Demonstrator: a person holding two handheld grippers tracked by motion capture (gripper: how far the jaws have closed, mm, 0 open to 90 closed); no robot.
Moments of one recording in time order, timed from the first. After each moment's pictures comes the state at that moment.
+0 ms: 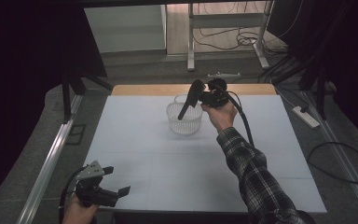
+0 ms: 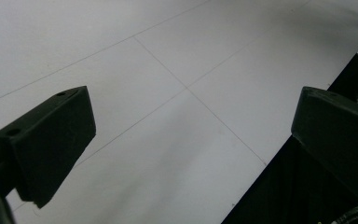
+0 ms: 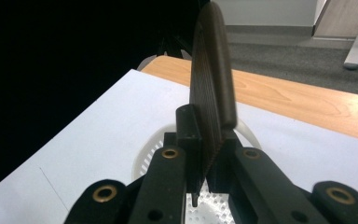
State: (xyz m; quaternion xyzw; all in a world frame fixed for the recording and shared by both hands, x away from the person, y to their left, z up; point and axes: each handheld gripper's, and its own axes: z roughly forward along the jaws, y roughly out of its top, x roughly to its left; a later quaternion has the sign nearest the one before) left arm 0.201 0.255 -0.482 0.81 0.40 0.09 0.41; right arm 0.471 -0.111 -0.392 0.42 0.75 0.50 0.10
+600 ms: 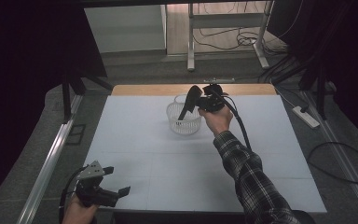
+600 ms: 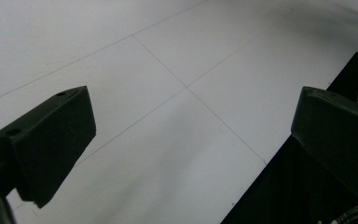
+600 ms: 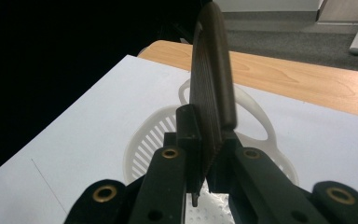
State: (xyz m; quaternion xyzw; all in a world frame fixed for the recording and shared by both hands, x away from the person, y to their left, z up) left arm 0.201 0.255 -0.483 0.81 0.40 0.09 0.41; right arm 0.474 -0.103 -0.416 0.43 0.75 0.49 0.09
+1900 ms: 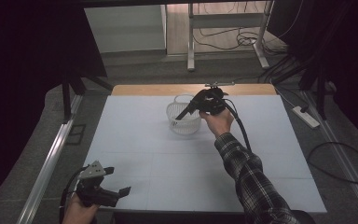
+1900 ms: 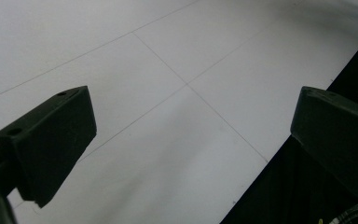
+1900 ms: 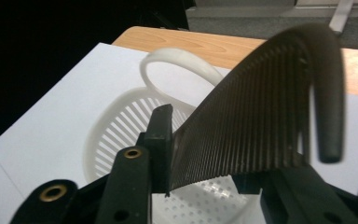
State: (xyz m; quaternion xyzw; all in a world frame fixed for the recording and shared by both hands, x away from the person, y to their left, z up) left arm 0.202 0.254 -0.483 0.82 0.40 0.09 0.41; right arm 0.482 -0.110 -0.435 0.46 0.75 0.46 0.11
